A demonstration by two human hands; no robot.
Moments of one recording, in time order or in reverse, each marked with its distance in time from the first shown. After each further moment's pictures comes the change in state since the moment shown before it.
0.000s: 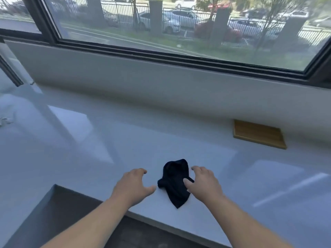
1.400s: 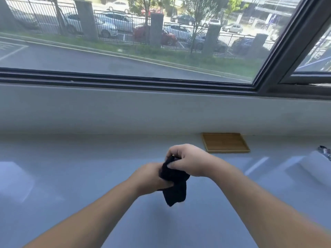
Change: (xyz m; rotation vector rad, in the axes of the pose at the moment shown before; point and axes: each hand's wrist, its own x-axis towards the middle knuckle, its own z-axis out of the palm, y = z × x) left_hand 0.190 0.140 -0.099 -0.169 -0.425 0.529; right_hand 0.101 -0.088 -0.202 0.388 -0.042 -0.135
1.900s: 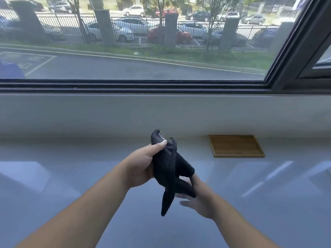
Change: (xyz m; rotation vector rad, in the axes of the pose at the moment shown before) left_hand 0.013 0.058 -0.033 -1.076 -0.066 -0.071; right_hand 0.003 0.124 0.059 0.987 -0.122 0.399
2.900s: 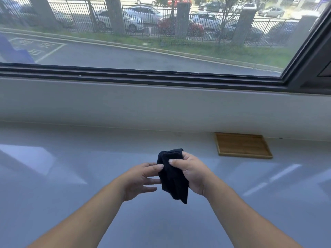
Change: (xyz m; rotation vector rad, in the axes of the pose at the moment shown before) left_hand 0.013 -0.077 -0.052 0.148 0.164 -0.200; right_hand 0.008 -0.056 0.026 0.049 -0.084 -0.262
